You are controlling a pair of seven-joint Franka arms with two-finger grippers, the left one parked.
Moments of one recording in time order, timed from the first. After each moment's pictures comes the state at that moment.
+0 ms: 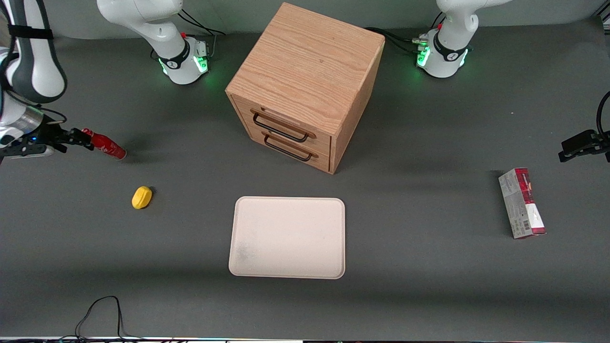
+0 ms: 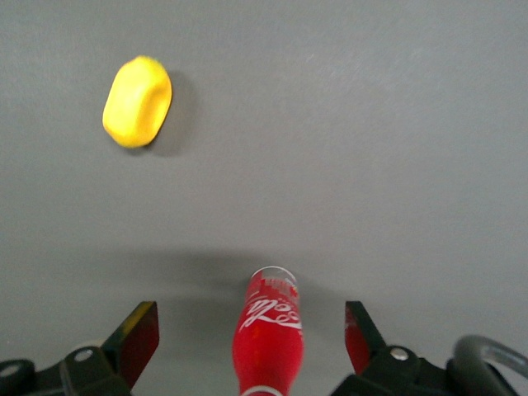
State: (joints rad) arm 0.16 -0.12 -0.64 -2.45 -0.05 2.38 -0.47
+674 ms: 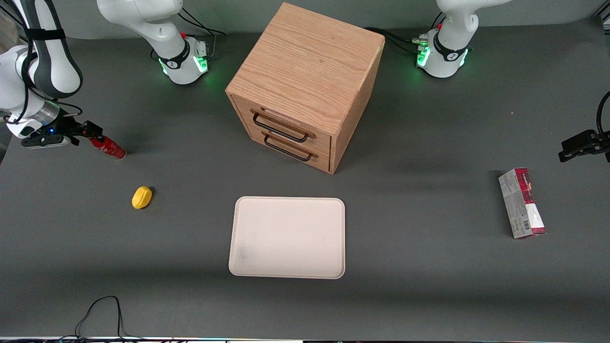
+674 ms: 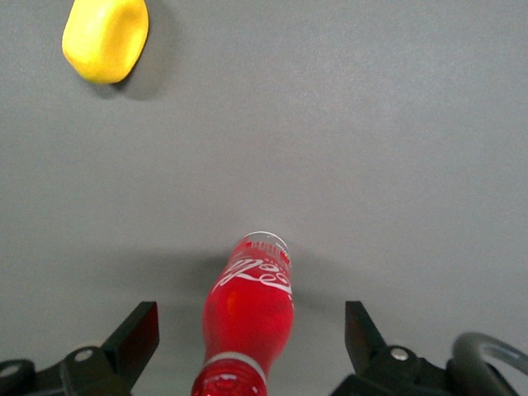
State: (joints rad) arm 0.16 -0.13 -0.72 -2.57 -0.08 2.47 -0.54
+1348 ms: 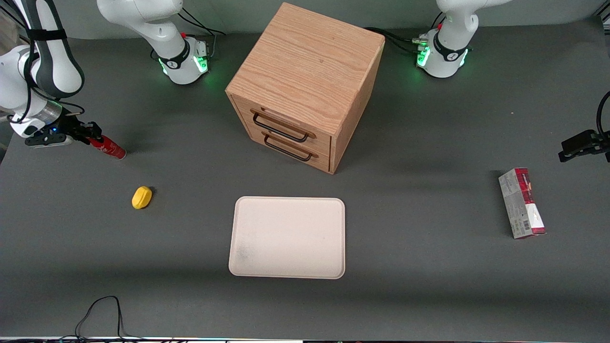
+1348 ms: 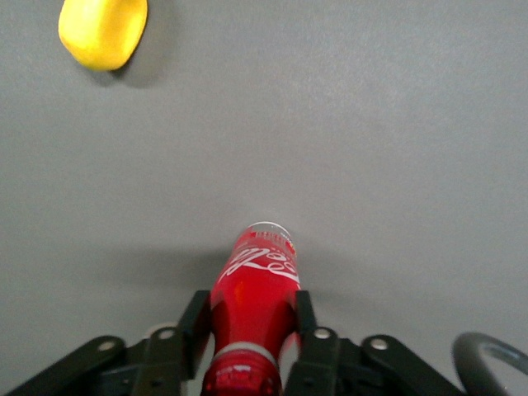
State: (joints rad) arm 0.16 -0.14 -0.73 -2.58 -0.08 2.47 -0.54
